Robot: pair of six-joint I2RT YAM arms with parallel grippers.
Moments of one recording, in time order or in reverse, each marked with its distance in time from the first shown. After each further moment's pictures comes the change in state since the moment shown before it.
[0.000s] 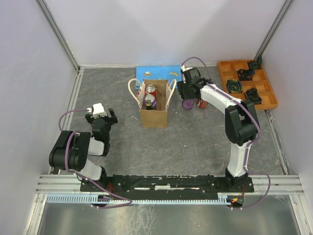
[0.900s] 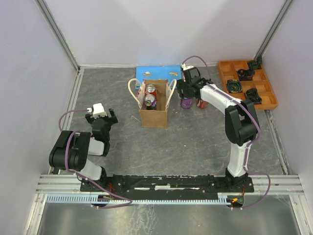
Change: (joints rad) left arm 0.000 0.000 0.000 0.000 0.000 0.000; right arm -0.002 0.002 -0.008 0.057 0.010 0.039
